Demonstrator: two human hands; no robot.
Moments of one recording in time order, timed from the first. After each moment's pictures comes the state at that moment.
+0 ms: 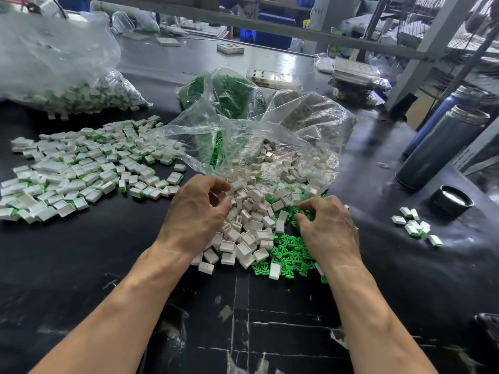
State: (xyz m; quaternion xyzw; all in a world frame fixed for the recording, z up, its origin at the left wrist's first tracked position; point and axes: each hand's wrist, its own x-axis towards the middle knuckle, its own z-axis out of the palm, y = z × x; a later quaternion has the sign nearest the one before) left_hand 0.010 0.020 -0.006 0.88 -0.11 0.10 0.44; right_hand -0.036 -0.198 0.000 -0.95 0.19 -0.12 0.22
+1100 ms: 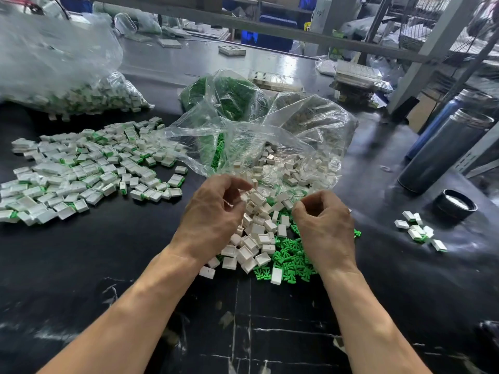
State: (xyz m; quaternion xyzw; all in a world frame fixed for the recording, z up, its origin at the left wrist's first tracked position) left_hand 0.000 0.005 0.005 0.84 -0.16 0.09 0.51; right_hand -0.034 -0.186 0.000 -0.85 0.18 -0.22 0.44
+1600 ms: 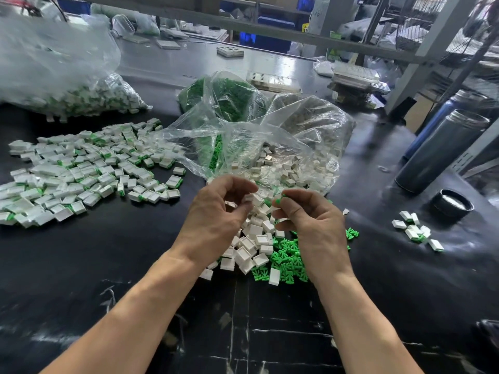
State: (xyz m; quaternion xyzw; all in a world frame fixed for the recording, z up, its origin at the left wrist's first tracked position) left_hand -0.007 -0.002 0.014 0.79 -0.15 0.05 0.59; right_hand -0.038 -0.173 -0.001 -0.66 0.08 -0.17 0.73
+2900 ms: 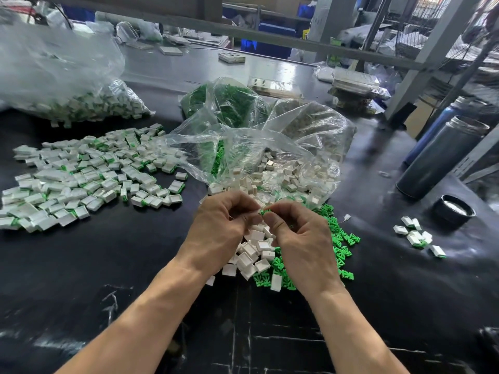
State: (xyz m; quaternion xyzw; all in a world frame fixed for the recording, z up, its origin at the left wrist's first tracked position) left_hand -0.010 -0.004 0.011 0.76 -0.14 0.00 0.63; right_hand -0.049 -0.158 0.001 -0.80 0.03 -0.17 0.57
